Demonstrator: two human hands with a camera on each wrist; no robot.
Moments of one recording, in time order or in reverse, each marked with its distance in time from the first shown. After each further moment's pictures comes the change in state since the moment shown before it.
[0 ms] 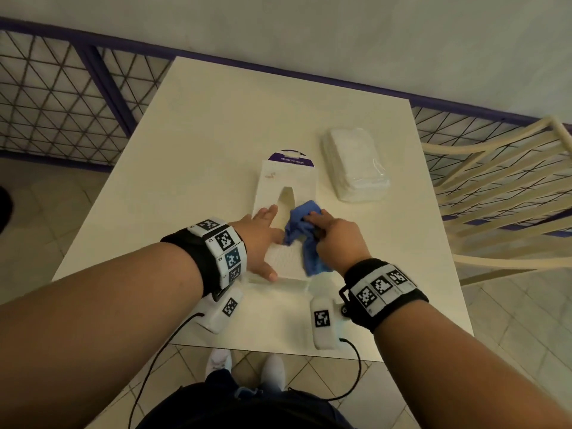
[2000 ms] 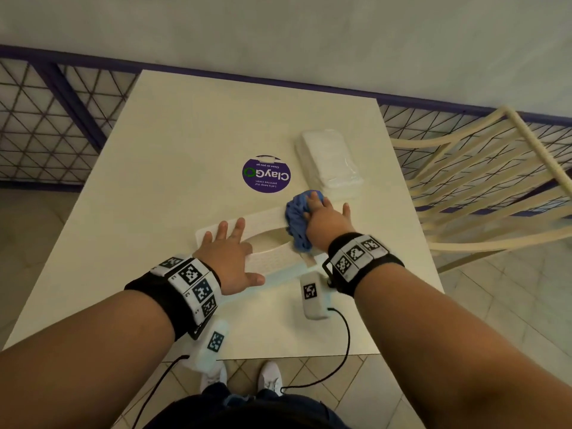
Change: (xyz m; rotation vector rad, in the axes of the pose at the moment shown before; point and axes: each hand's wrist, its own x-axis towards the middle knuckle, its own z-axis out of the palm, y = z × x) left_hand -0.002 0.001 0.029 -0.069 0.047 -0.176; right_hand 0.029 0.019 -0.012 -0.246 -0.116 0.185
